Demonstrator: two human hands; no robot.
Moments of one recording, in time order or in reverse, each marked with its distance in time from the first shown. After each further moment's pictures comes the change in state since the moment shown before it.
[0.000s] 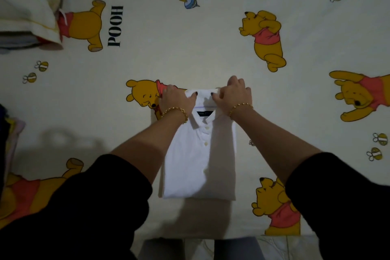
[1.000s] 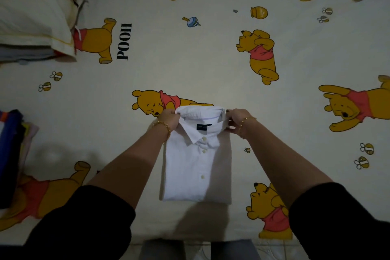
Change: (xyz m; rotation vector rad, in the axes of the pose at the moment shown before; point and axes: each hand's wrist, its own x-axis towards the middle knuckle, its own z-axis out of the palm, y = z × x) left_hand -0.026 -0.032 -0.014 -0.989 -0.316 -0.450; right_hand -0.028 0.013 -0.018 1.305 -0.431 0.791
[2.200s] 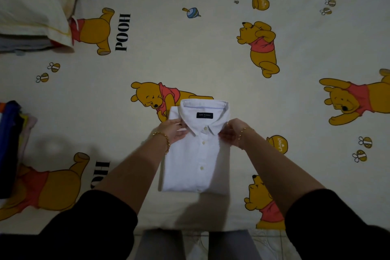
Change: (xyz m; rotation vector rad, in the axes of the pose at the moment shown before) left_hand -0.029 -0.038 0.006 -0.391 -0.175 -0.186; right_hand -0.001 0.053 -0.004 0.102 -0.008 0.180
